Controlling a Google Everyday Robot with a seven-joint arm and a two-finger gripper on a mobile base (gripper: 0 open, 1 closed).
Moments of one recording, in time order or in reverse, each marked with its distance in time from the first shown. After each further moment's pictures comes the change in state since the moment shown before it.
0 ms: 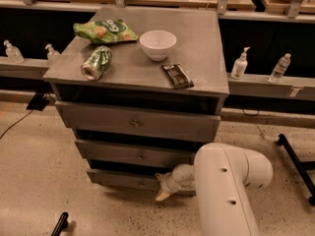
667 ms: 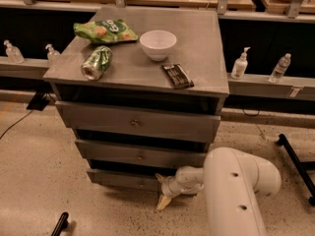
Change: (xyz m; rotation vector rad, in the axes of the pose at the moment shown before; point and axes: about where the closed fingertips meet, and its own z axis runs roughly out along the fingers) arm -0.006 0.019 -0.004 -0.044 -0.073 0.017
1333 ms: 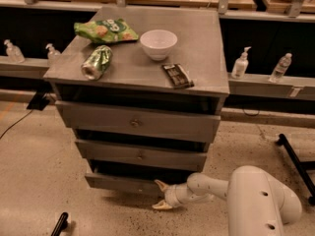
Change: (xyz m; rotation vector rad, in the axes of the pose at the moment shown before) arm -0.018 0.054 -0.013 -0.096 -0.262 0.074
